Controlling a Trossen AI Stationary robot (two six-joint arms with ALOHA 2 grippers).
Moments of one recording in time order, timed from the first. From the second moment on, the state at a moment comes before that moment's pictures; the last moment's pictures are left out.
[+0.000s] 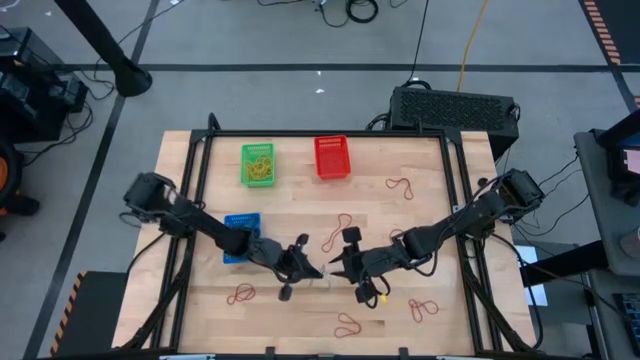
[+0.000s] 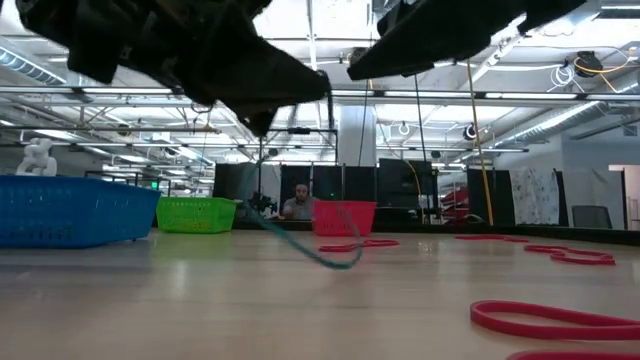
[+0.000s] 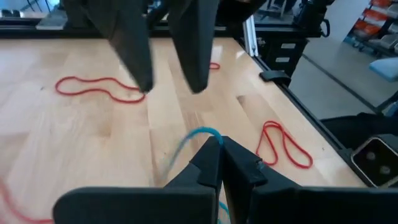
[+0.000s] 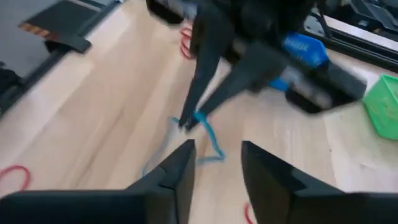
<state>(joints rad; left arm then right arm) -0.36 1.75 0.72 0.72 -0.03 -0.12 0.42 1.62 0.96 0.09 0.28 -0.05</state>
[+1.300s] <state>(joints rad) -0.42 0.95 0.71 -0.91 -0.12 -1.02 0.24 1.62 0.87 -0.15 0.28 -0.06</state>
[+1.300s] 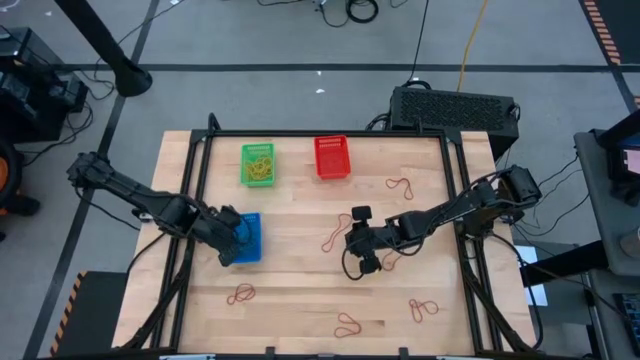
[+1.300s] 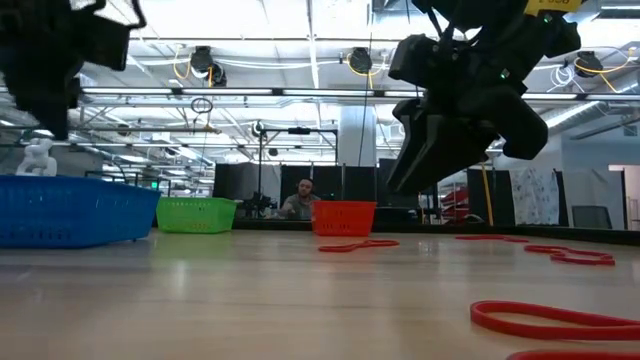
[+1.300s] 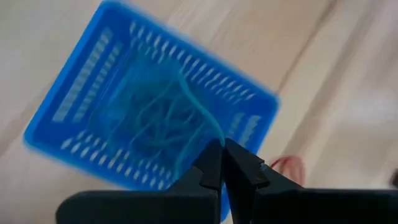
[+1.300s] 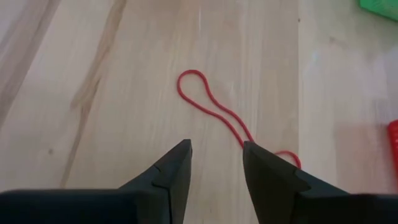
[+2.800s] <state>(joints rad) -0.36 1.07 0.64 -0.17 -0.49 -0.35 0.23 1.62 0.87 -0.05 0.28 -0.09</state>
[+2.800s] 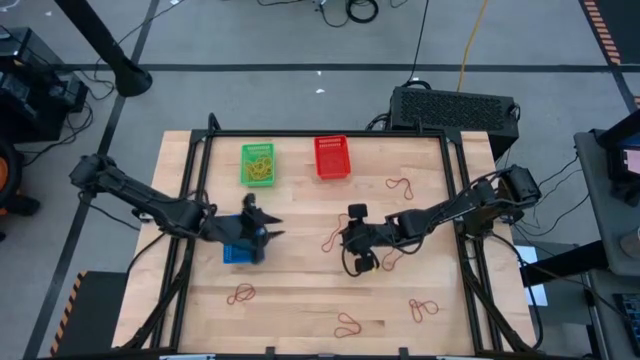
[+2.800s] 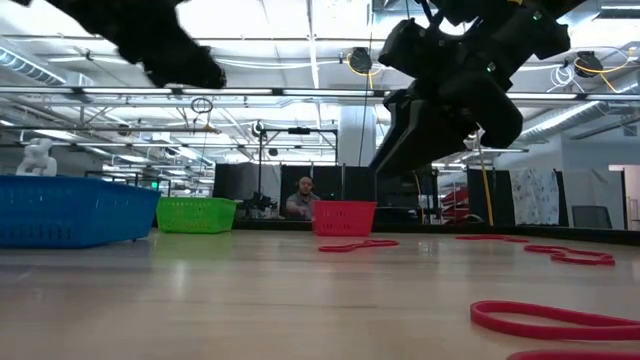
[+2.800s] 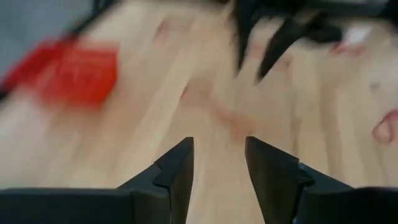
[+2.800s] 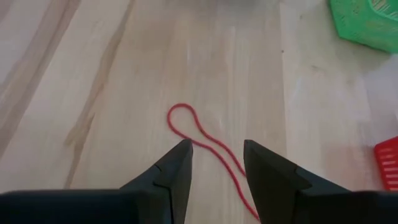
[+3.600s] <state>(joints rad) -0.14 1.95 1.15 0.00 -0.30 -0.31 0.23 1.54 0.87 -0.31 0.28 0.09</state>
